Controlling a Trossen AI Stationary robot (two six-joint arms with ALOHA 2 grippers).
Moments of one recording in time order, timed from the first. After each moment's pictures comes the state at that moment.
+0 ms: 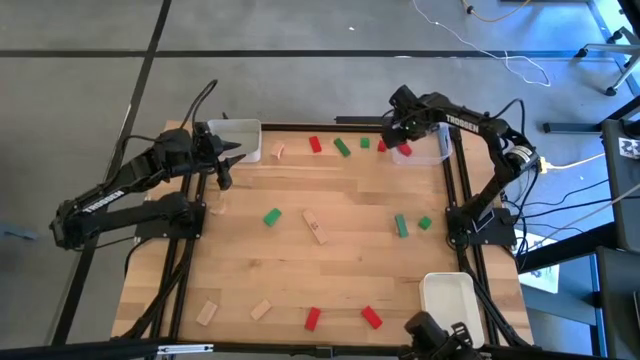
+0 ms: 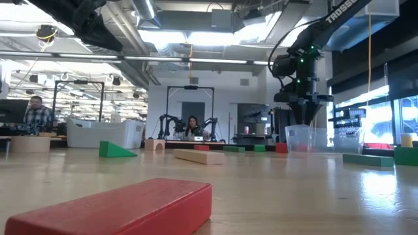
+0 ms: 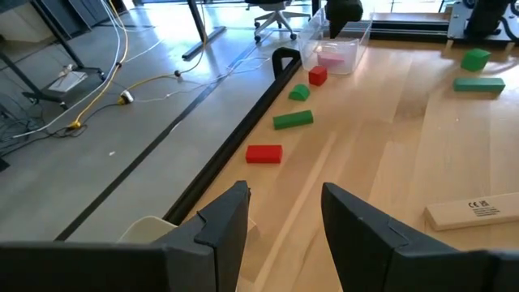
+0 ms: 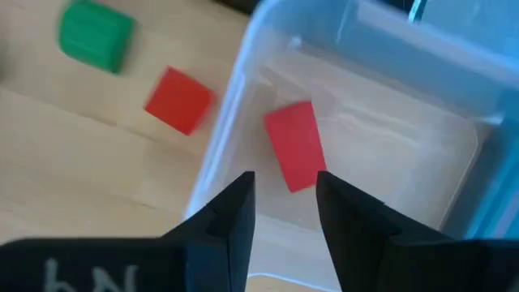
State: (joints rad) left arm 0.56 0.54 0.67 -0.48 -0.04 0.17; right arm -0.89 1.68 1.22 -0.91 0.13 0.30
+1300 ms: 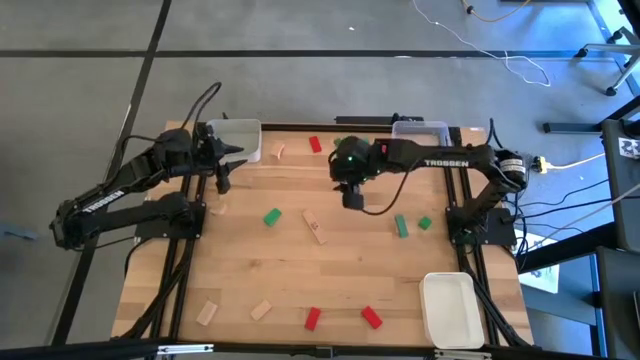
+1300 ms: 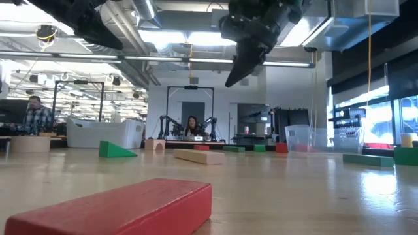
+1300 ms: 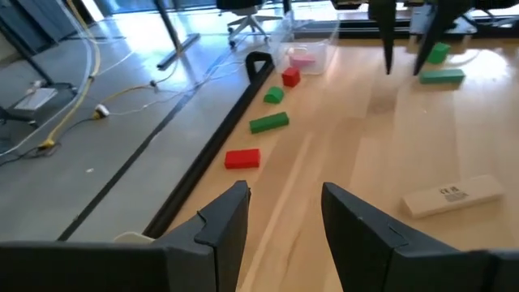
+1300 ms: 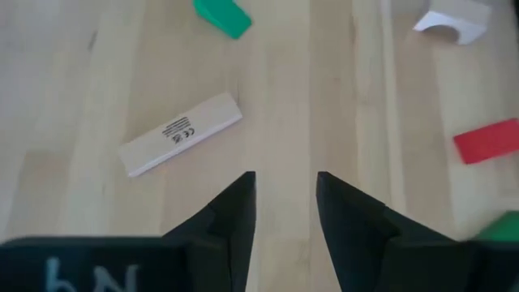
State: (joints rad) left arm 0.56 0.54 0.67 -0.48 0.06 0.21; right arm -0.20 1.68 1.35 -0.61 -0.10 -0.20
